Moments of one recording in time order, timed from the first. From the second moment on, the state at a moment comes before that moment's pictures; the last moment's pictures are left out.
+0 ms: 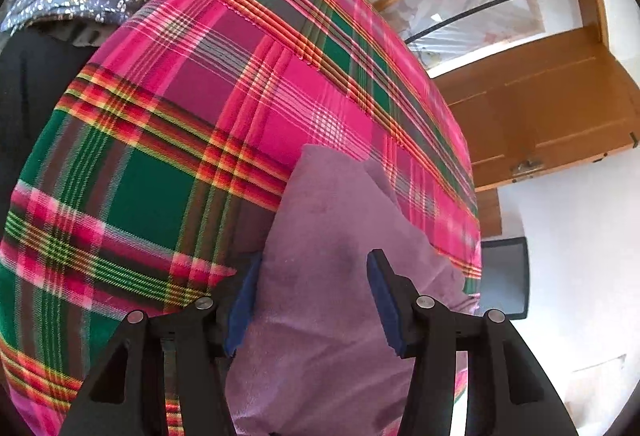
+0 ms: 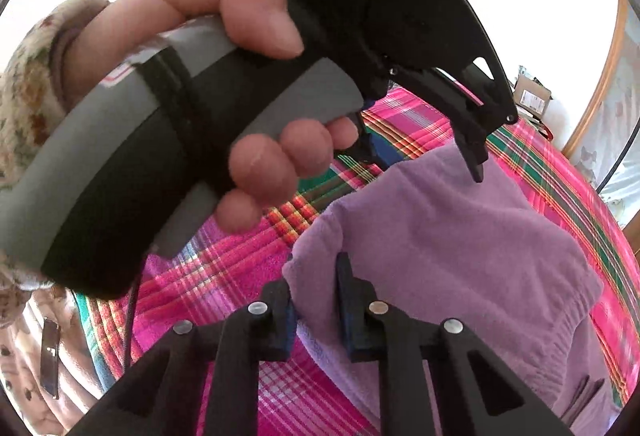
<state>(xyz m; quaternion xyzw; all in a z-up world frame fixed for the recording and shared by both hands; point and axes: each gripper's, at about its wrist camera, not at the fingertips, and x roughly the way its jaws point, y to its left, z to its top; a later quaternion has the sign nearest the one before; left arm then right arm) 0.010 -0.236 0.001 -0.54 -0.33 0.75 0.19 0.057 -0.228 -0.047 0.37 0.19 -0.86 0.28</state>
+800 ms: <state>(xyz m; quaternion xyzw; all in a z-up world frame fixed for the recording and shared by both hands) 0.023 -0.213 0.059 -0.50 -0.33 0.78 0.19 0.070 -0.179 -0.010 0.32 0.15 -0.89 0.28</state>
